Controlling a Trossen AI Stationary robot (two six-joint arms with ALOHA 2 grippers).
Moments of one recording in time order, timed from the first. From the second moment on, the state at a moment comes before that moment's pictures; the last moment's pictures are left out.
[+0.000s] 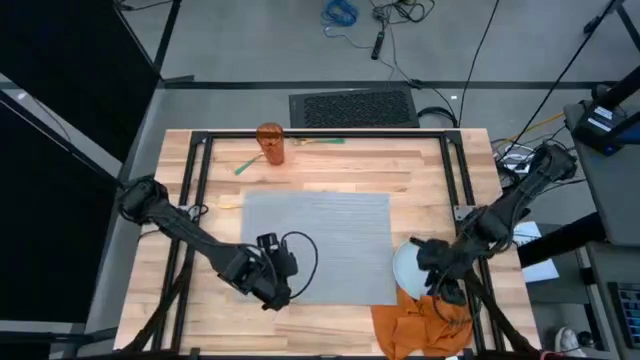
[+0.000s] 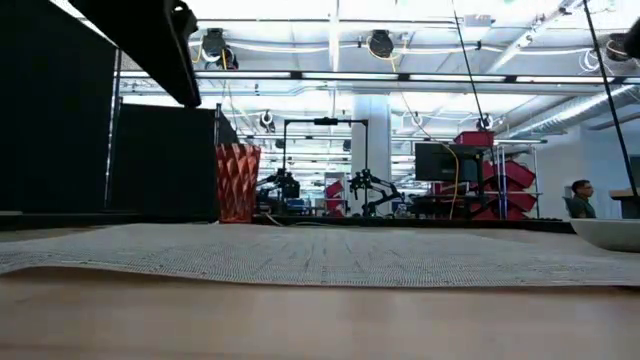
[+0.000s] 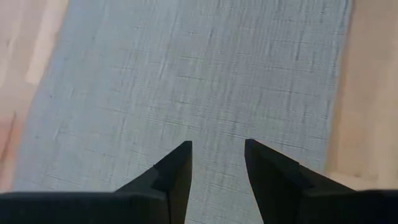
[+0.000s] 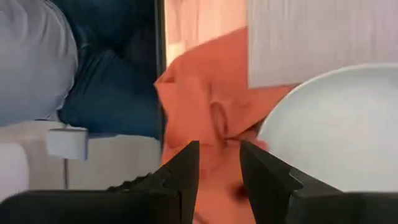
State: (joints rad) left arm -0.55 1.69 1.30 -0.90 -0.45 -0.64; right arm 0.72 1.05 0.85 -0.77 -0.16 0.95
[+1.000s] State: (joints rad) left arm -0.57 1.69 1.30 -0.86 -0.49 -0.64; right arm 0.78 1.20 0.70 -0.48 -0.37 1.14
